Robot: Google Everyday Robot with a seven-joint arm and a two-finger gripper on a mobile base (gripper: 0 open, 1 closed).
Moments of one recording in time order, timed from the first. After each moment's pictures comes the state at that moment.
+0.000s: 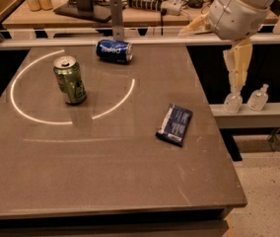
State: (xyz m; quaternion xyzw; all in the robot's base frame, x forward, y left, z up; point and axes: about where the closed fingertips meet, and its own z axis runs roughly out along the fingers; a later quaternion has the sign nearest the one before) arm 0.547 -0.159 0.956 -0.86 0.50 0.01 0.14
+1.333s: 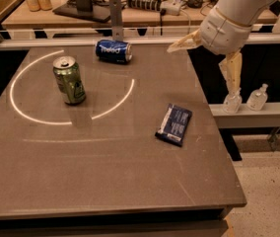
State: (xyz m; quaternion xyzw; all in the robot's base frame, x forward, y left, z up) arm 0.564 -0.152 0.920 -0.92 0.36 -0.01 0.14
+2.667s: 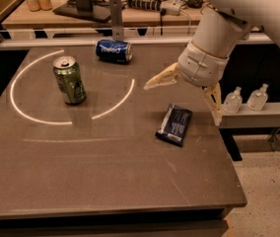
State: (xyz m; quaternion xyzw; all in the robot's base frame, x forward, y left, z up) arm 0.499 -0.102 0.869 -0.96 0.23 0.08 0.13
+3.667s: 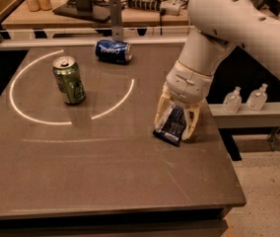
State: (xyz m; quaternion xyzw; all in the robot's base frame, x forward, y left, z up) arm 0.475 -0.074 0.832 -0.96 0.18 0.15 0.14
